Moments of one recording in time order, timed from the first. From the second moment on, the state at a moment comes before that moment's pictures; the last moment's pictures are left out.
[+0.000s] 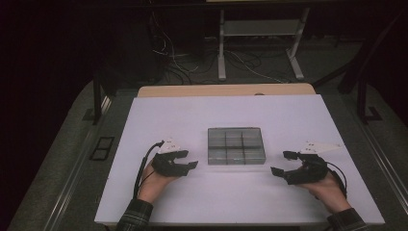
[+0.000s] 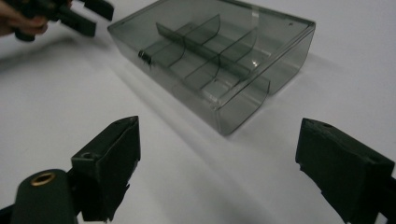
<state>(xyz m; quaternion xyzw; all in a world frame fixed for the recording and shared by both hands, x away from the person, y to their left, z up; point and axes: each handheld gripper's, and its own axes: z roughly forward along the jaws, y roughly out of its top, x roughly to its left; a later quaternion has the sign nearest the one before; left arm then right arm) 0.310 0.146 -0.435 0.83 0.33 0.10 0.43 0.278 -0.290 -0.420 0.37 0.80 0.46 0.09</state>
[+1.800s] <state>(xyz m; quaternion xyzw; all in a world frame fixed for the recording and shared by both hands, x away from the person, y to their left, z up) 0.271 0.146 -0.438 0.83 0.31 0.12 0.44 0.440 -0.182 -0.394 0.37 0.84 0.40 0.06</state>
